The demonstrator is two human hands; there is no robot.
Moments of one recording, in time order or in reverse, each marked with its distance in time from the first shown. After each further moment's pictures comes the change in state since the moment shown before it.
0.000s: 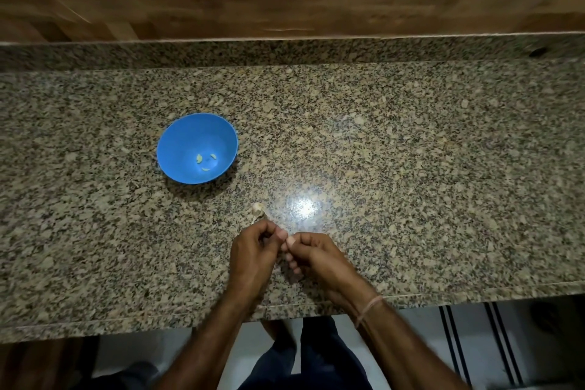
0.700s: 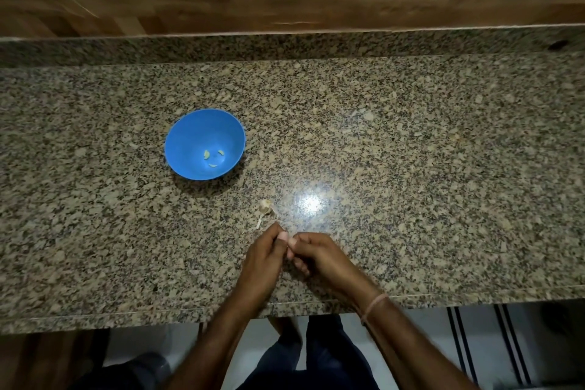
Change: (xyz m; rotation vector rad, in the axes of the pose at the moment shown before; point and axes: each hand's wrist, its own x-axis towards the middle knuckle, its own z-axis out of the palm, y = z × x) left_hand -0.011 -0.012 0.001 -0.055 -0.177 0.011; right_hand 0.009 0.007 0.001 -0.157 -0.081 -0.051
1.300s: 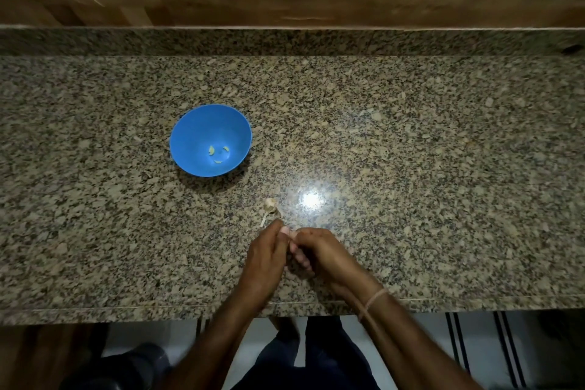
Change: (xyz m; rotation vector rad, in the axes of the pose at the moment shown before) left_hand 0.007 -0.008 -0.002 0.017 0.037 -0.023; right_hand 0.014 -0.010 0.006 0.066 0.066 0.047
